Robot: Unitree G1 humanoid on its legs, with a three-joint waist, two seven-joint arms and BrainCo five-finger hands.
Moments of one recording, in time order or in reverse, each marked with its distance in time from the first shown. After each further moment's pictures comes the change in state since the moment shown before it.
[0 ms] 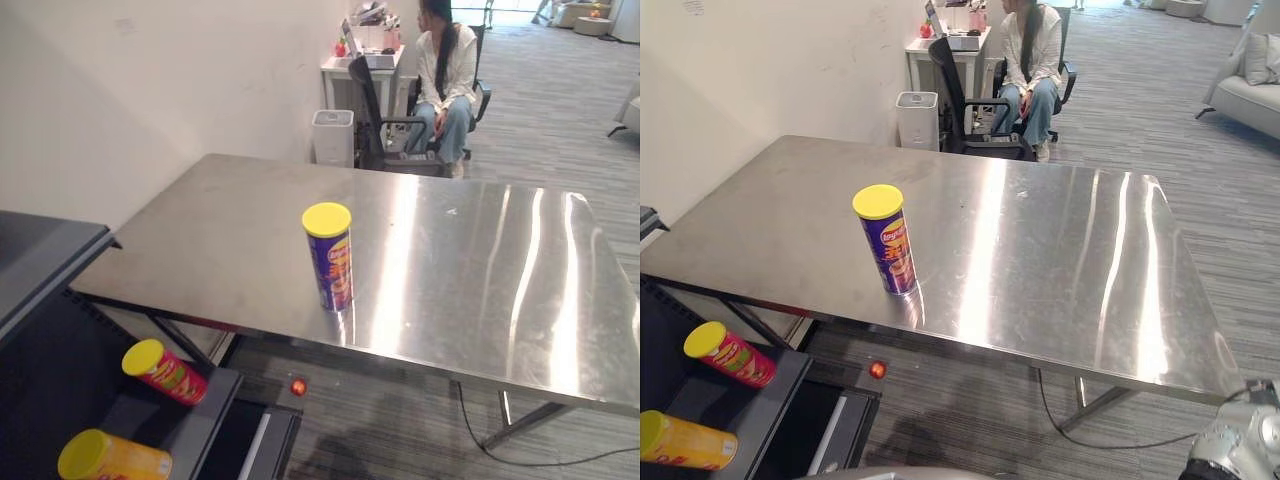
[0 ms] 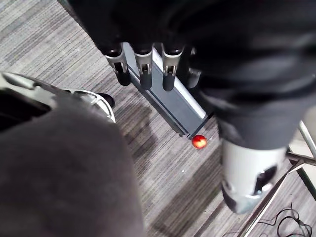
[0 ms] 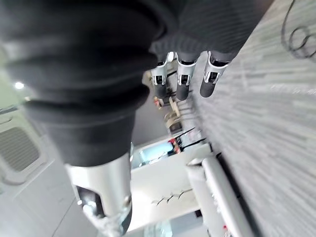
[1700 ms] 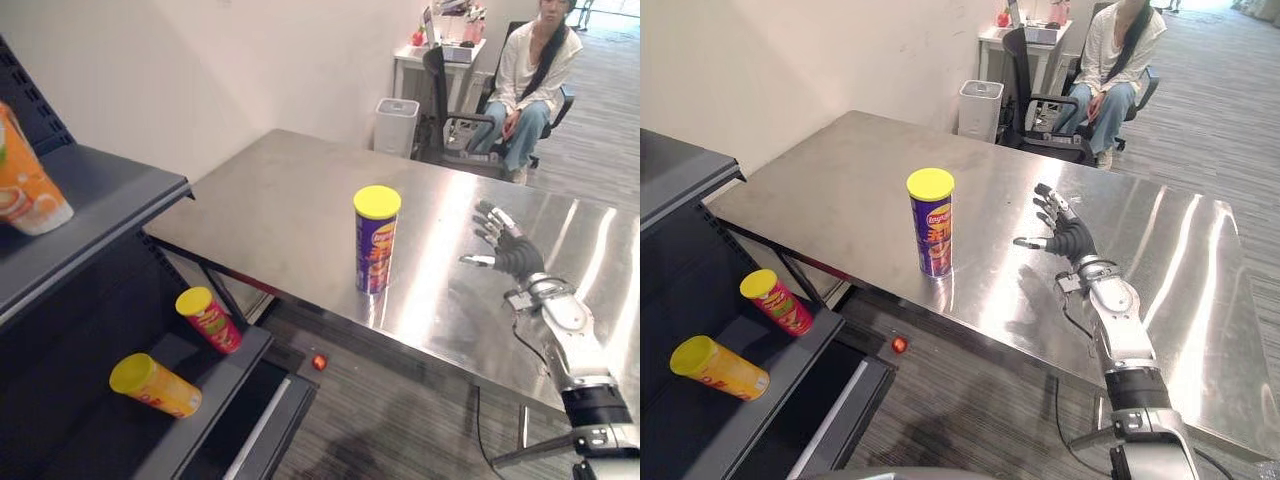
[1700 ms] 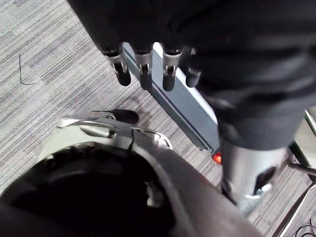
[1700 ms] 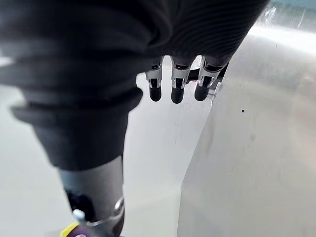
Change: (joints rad) left arm 0.041 0.048 -0.120 -0.020 0.068 -0.043 0.002; right arm -0.279 -0.077 0.801 -0.084 -0.252 0.169 0.745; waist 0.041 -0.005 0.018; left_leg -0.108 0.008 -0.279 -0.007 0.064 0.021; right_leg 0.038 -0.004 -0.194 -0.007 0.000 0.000
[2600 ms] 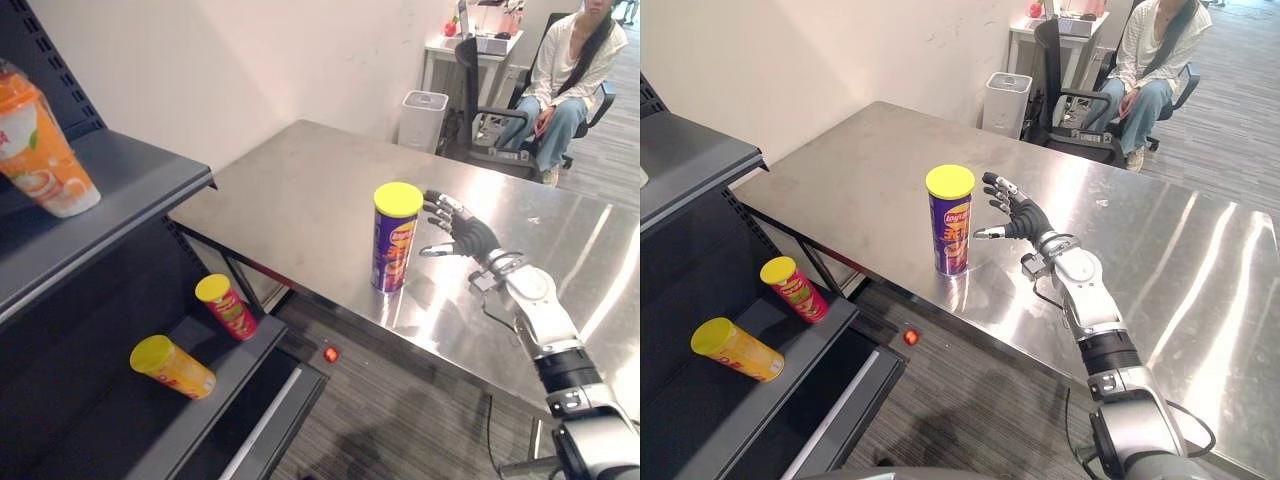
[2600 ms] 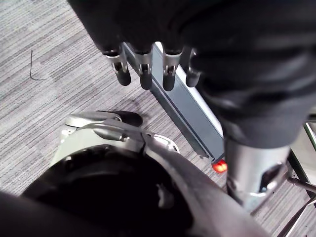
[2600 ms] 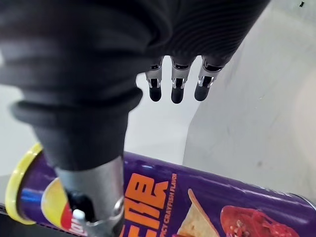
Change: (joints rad) left arm 0.002 -0.006 -0.006 -0.020 -0.002 0.007 -0.001; right arm -0.186 0.032 0.155 0.101 -0.043 0.014 0.105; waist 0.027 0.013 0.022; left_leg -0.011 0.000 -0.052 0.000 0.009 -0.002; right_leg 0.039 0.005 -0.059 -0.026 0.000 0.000
